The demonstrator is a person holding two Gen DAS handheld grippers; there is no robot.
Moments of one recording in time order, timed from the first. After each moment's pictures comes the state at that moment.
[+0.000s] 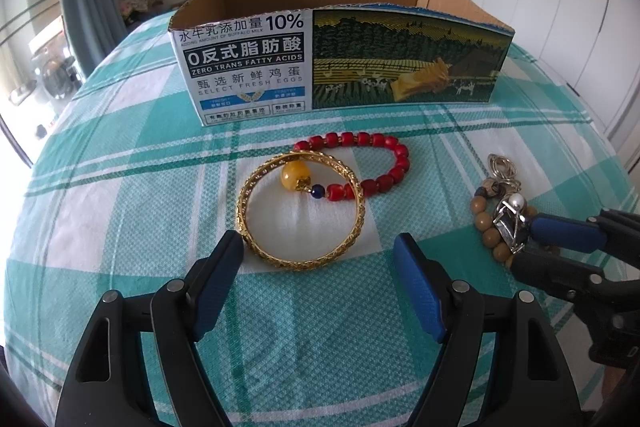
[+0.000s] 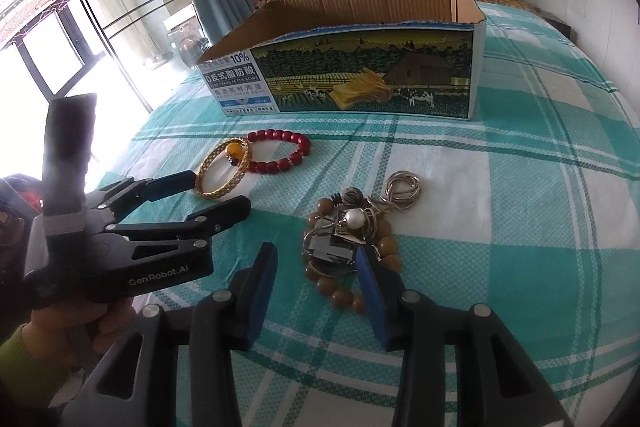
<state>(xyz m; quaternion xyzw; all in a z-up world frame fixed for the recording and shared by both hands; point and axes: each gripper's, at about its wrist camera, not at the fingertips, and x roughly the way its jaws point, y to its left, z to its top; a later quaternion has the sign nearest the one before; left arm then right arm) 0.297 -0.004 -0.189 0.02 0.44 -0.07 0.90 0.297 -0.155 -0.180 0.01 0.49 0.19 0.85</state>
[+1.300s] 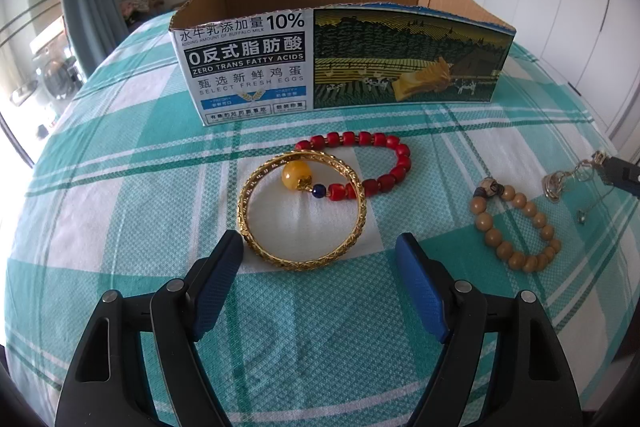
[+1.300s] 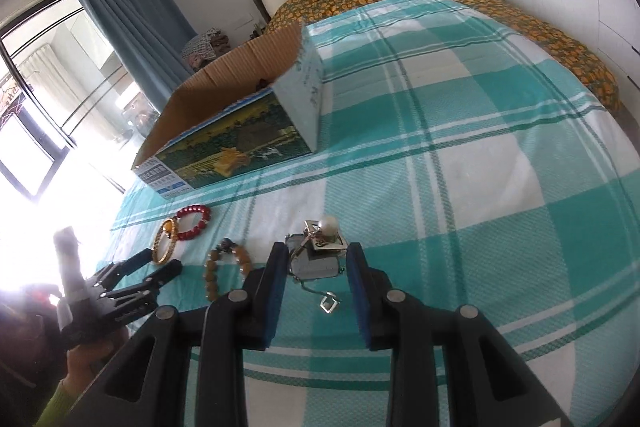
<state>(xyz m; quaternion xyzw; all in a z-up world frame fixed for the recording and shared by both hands) 0.298 -0.006 -0.188 0.02 0.44 -0.07 0.90 0.290 -0.294 -0.151 0.15 0.46 0.09 0.87</state>
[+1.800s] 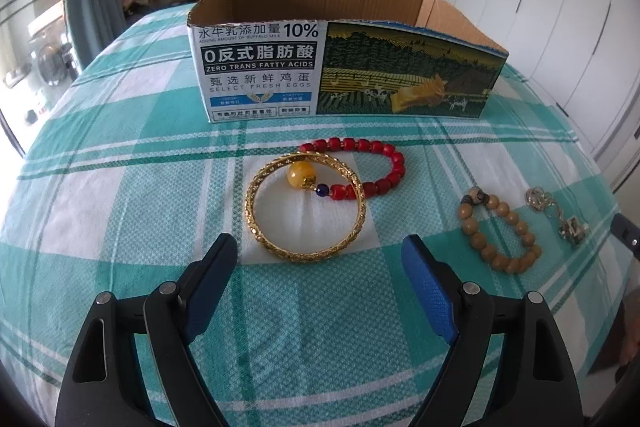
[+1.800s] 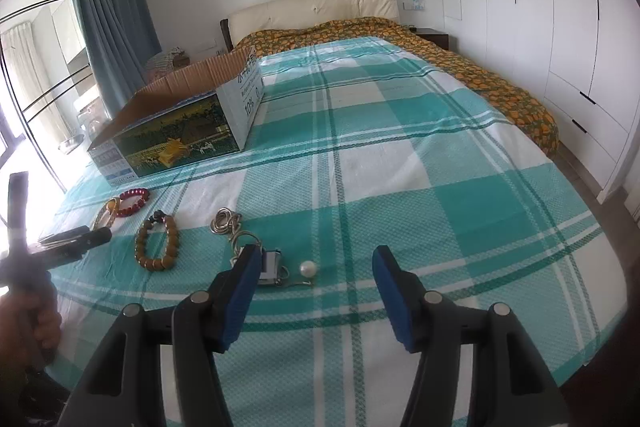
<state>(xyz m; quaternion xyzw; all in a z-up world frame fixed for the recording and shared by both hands) 0.286 0.018 -0.179 -0.03 0.43 -0.09 0.90 0.219 -0.319 -0.147 0.06 0.39 0.00 0.92</state>
